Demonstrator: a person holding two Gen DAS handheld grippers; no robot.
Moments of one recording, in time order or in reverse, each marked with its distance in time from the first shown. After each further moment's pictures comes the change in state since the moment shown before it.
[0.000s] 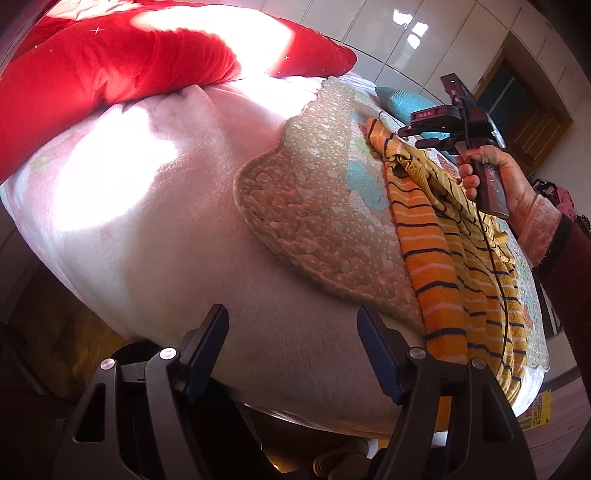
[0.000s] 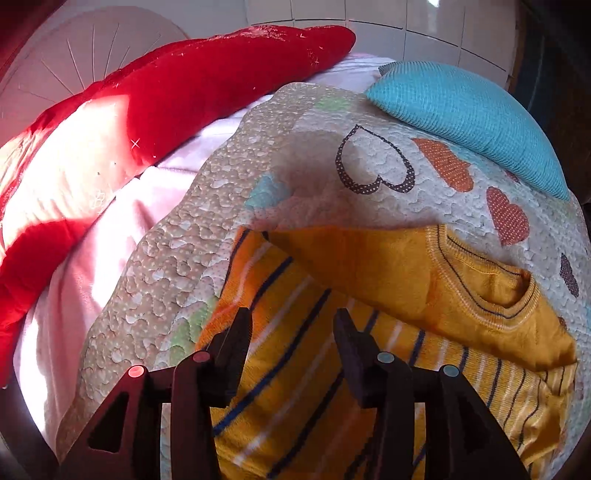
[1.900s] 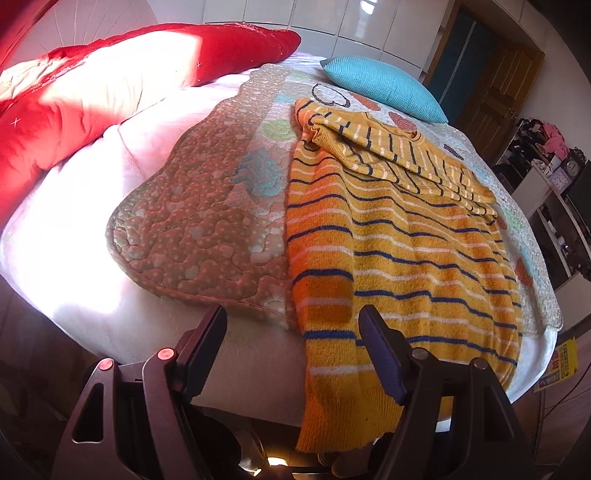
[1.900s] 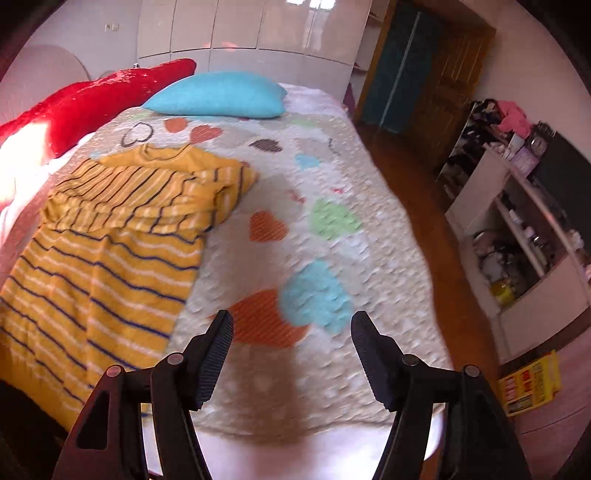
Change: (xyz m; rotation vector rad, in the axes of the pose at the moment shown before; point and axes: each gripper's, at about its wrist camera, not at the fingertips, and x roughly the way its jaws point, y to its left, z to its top) left arm 0.012 -0.123 -0.008 0.211 0.057 0.053; right arm -0.271 -0.221 -0.319 0.174 -0.084 -0.390
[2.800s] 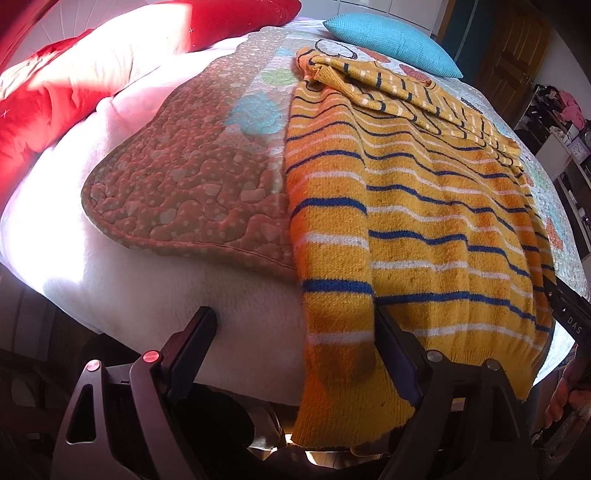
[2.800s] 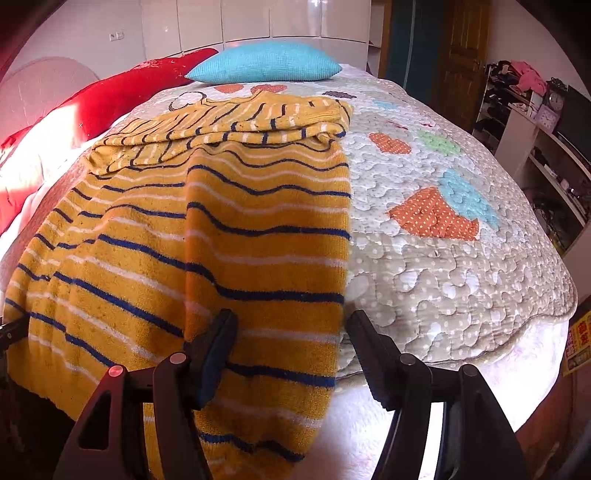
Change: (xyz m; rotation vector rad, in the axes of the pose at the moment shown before) left arm 0.038 -0.010 -0.022 0.028 0.129 0.065; right arm 0.049 0.120 -0.073 0.083 0.012 0.095
